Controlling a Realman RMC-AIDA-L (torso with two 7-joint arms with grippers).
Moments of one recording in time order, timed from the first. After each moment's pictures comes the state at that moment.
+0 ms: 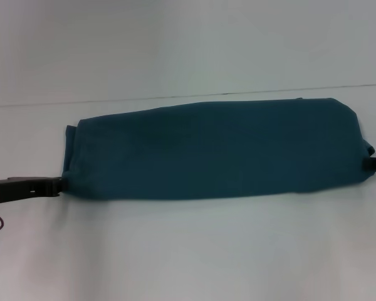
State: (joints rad) left arm -0.51 -2.16 0.83 0.93 2.36 1.04 -2.20; right arm 0.54 1.98 -0.53 -0.65 -2.33 -1.01 2.05
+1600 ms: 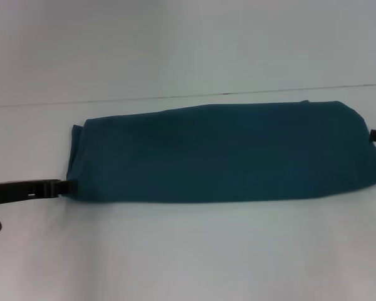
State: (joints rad) left arm -0.51 -2.15 0.78 0.95 2.36 1.12 -2.24; right arm 0.48 2.02 -0.46 -0.86 -2.24 -1.15 2.03
